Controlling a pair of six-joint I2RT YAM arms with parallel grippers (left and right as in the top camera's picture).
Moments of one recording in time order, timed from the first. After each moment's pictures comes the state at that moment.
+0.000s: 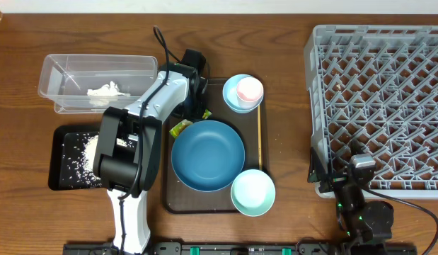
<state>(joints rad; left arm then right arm) -0.30 2.12 1.51 -0.91 -0.01 0.01 0.09 0.01 0.01 -0.06 -0.12 0.12</state>
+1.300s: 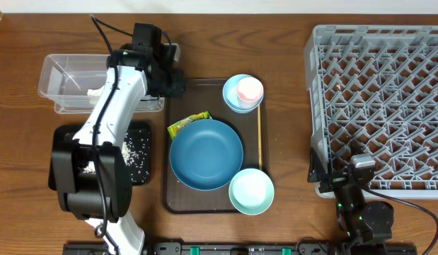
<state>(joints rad) -0.10 1.88 1.53 -0.87 0.20 -0.10 0.09 0.01 0.01 -0.06 -0.12 0.12</state>
